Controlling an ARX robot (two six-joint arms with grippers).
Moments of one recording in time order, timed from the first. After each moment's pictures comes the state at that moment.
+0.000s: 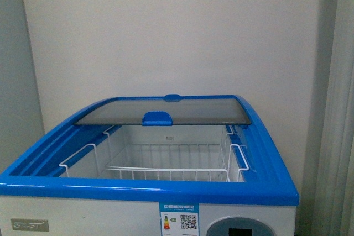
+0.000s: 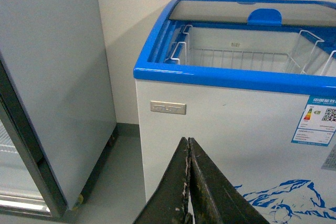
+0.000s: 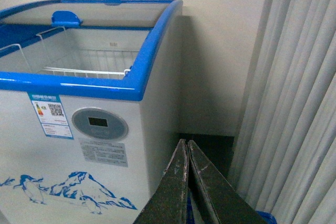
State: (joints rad) left arm 0.00 0.01 0.01 0.00 0.00 0.00; right arm 0.00 0.06 0.06 -0.01 0.00 0.00
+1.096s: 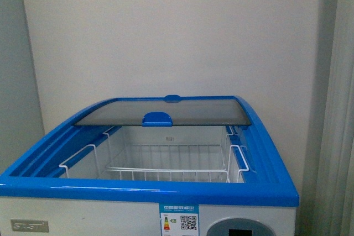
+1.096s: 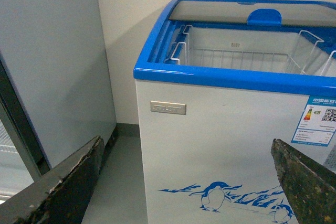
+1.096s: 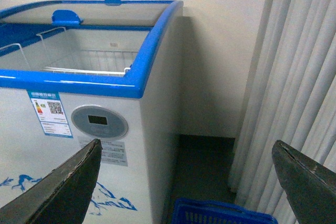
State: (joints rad) left arm 0.00 0.01 0.01 0.00 0.00 0.00; right arm 0.00 0.01 0.02 0.00 0.00 0.00
